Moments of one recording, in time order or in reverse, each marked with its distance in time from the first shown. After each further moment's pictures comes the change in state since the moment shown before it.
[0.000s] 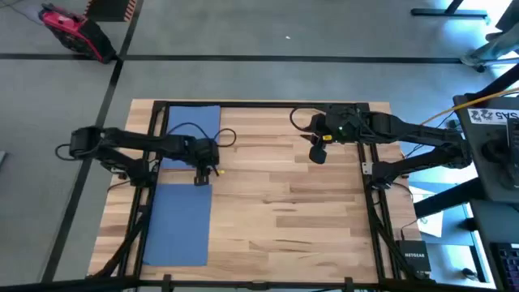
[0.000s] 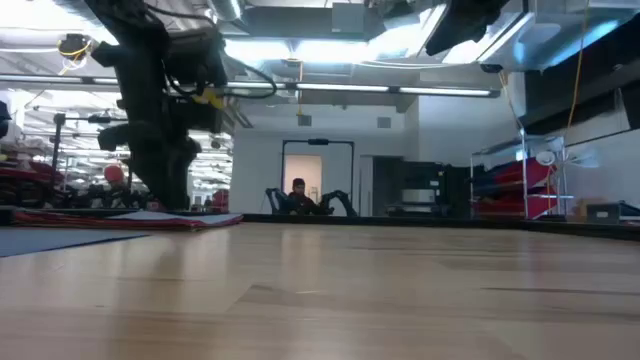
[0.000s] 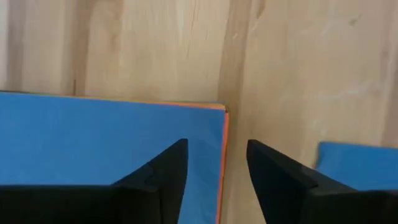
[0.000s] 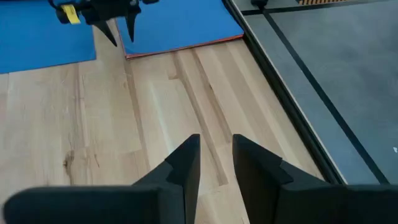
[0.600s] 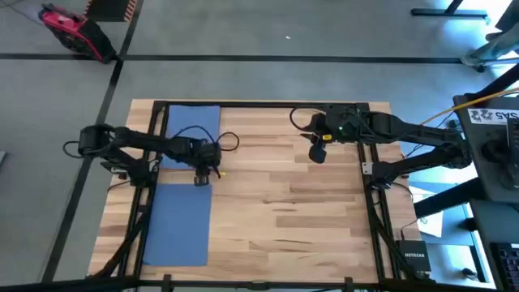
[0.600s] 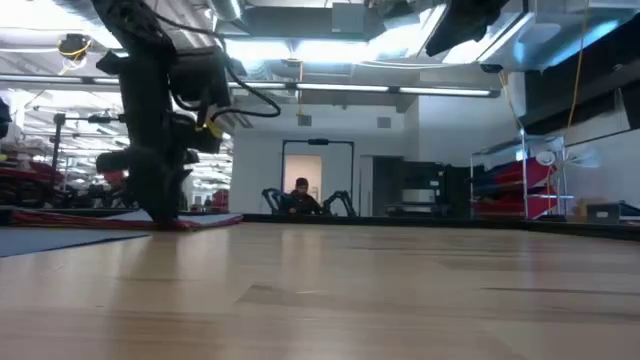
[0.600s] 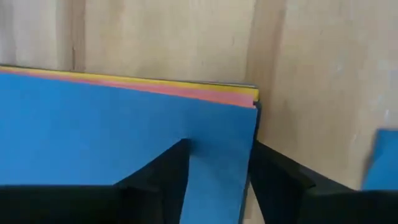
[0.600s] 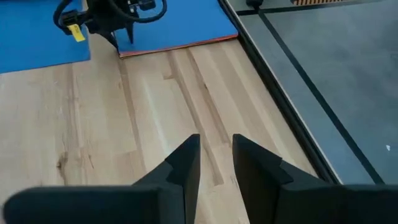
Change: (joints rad) left arm -0.027 0.073 0.030 -0.050 -0.096 -0.023; right arm 0.000 0.000 0.000 -0.001 0.019 0.000
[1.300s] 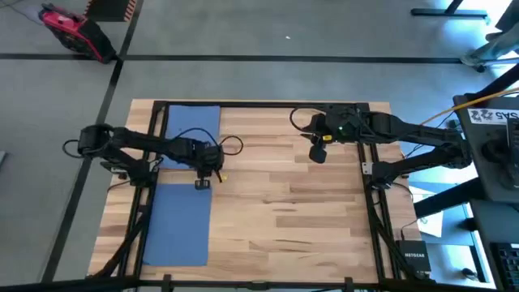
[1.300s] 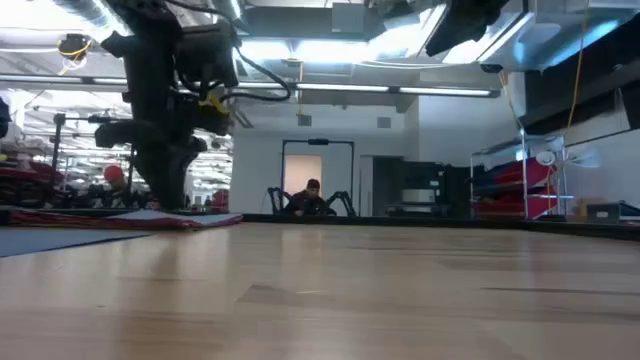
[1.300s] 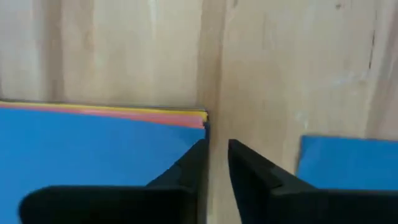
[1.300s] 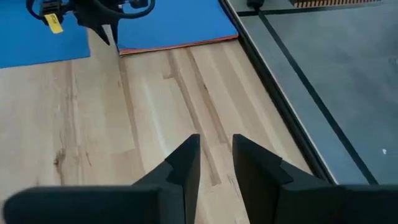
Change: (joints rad) left arm -0.050 -0.002 0.058 -0.062 0.053 -0.020; right arm 0.000 0.000 0.000 -0.001 0.000 -0.023
